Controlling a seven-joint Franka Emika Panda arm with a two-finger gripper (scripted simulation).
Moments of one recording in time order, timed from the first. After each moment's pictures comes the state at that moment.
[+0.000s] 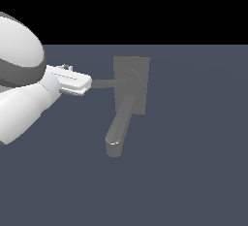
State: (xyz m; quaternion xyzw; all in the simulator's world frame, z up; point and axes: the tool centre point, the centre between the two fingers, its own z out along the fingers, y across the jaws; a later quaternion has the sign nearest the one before) arm 0.027 0.192 0.213 0.12 0.63 0.03 0.77
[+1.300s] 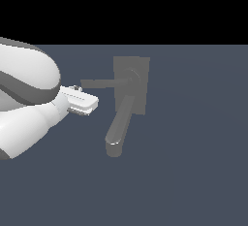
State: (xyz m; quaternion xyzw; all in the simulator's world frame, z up) arm 0.030 0.171 0.138 0.15 0.68 0.00 0.72
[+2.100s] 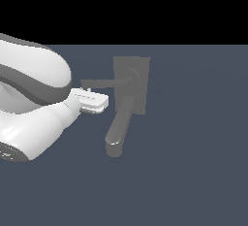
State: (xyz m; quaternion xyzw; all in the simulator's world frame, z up) arm 0.028 0.137 0.135 0.12 0.68 -0.04 0.72
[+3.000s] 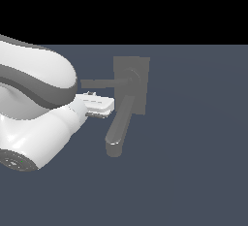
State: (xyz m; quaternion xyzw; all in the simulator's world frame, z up) arm 0.016 0.118 0.121 0.09 0.70 -0.07 0.70
